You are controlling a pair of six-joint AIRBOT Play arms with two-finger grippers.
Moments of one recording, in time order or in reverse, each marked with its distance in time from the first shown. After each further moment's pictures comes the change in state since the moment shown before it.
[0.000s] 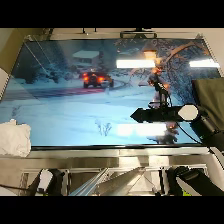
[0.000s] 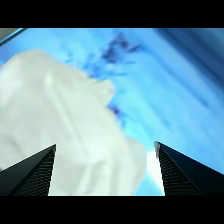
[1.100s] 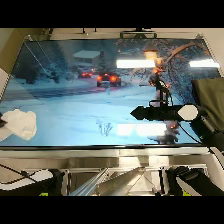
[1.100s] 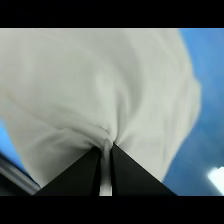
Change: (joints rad) left arm -0.145 -0.444 0.287 -0.124 -0.247 0.024; right arm 0.000 -0.001 0.000 0.000 -0.055 -0.004
